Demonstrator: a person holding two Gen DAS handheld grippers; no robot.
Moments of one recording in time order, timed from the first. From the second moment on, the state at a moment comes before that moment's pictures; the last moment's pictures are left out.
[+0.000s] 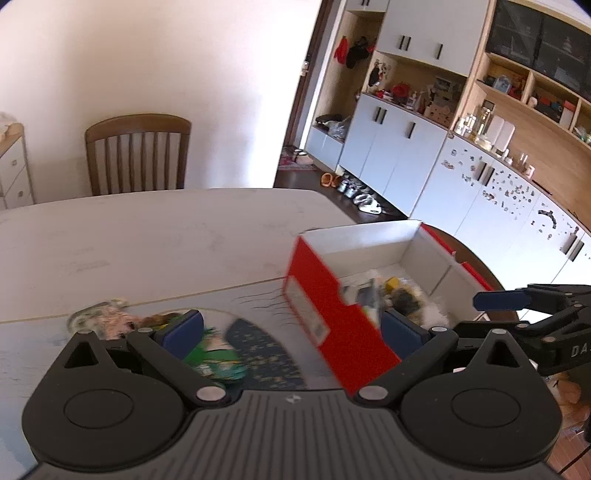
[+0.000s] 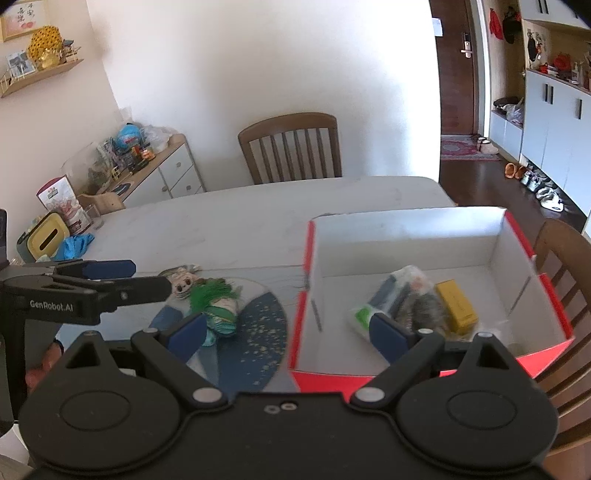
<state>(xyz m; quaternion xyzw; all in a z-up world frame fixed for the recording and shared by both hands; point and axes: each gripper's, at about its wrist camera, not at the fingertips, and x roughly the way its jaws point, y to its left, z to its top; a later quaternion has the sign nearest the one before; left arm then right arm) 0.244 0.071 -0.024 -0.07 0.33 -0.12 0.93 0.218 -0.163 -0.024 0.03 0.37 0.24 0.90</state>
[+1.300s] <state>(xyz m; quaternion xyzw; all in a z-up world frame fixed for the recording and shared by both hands) 0.298 0.195 -0.139 0.03 0.35 -0.05 0.94 0.284 -0.020 -0.109 0.01 0.48 0.23 0.85</state>
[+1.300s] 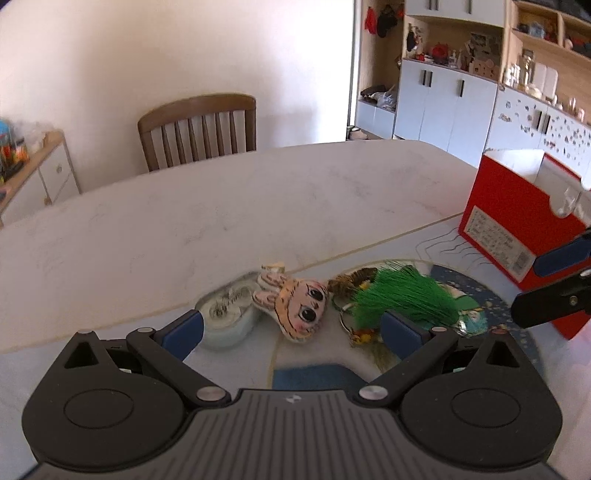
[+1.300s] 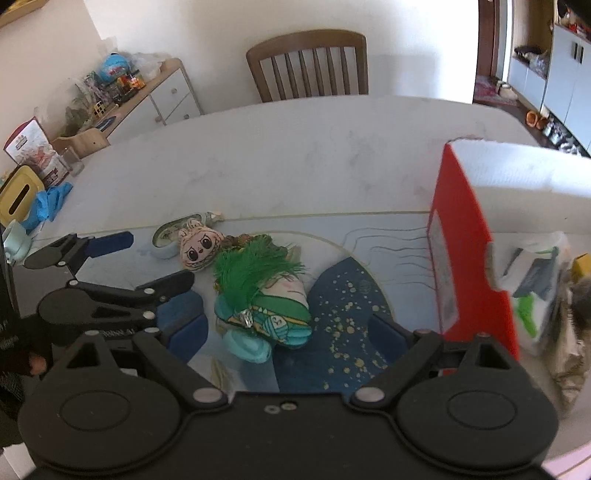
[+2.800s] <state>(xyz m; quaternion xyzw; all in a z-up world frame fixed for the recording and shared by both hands) 0.326 0.188 -0.153 0.03 0.35 -0.08 0.93 0.306 -0.010 -0.126 0.10 0.51 0.23 0.82</state>
